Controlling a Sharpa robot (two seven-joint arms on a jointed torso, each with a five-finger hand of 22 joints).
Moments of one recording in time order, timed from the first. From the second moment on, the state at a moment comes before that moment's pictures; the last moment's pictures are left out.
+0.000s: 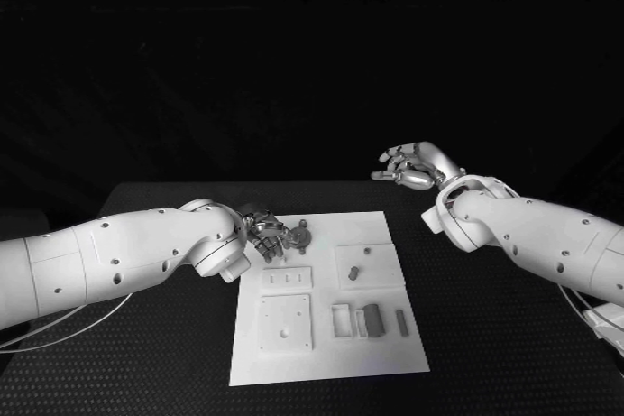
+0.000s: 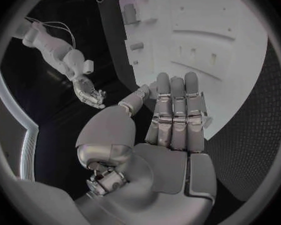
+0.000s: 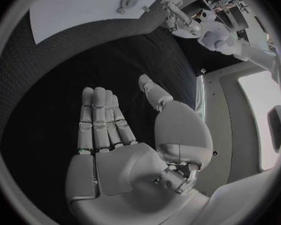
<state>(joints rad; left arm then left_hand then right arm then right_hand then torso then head) 1.34 -0.72 -0.24 1.43 -0.70 -0.25 -0.41 0.97 0.07 0.53 -0.24 0.05 1.04 0.11 0.40 0.54 1.42 -0.02 0.32 0.52 1.20 -0.01 0.43 1.09 0.05 1.14 -0.11 0.34 1.01 1.24 -0.65 -0.06 1.12 -0.84 -0.51 0.22 0.93 -0.16 0.56 -0.28 0.05 0.81 0.20 0.07 0.78 0.74 0.12 0.75 0.76 0.87 0.02 0.96 0.83 0.18 0.73 0.08 0.68 1.16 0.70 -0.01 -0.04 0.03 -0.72</state>
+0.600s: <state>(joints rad) 1.29 -0.69 -0.24 1.42 -0.81 -0.29 -0.48 0.93 0.05 0.55 -0.26 0.07 1.07 0.11 0.39 0.57 1.42 -0.05 0.45 0.63 1.21 -0.04 0.56 1.10 0.04 1.15 -0.13 0.40 1.13 1.27 -0.60 -0.04 0.98 -0.66 -0.42 0.29 0.93 -0.14 0.55 -0.29 0.05 0.82 0.20 0.08 0.78 0.88 0.16 0.37 0.39 0.79 0.16 0.52 0.55 0.11 0.50 0.15 0.44 1.04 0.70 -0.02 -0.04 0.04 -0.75</state>
